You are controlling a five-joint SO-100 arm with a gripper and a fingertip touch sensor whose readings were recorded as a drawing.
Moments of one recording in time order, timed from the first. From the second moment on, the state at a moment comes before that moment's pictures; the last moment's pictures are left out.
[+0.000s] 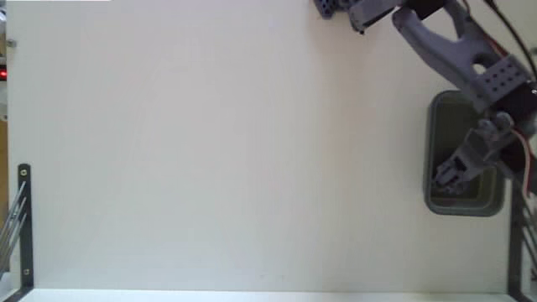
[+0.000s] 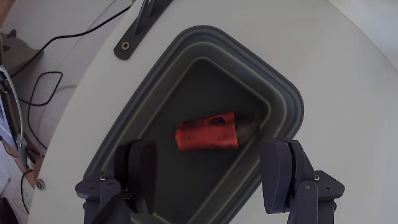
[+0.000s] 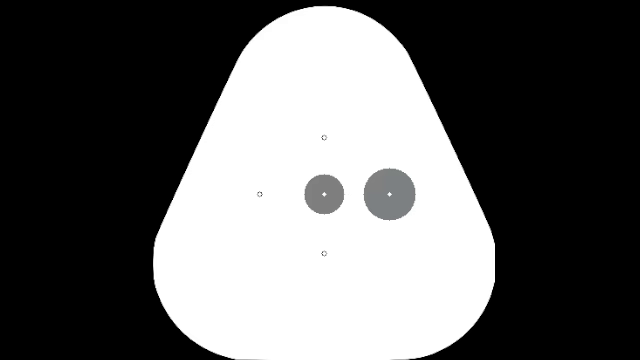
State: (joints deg) arm -36.5 88.1 65.4 82.4 -0.3
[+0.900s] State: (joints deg) arm -35.9 90.0 68.1 82.4 -0.3
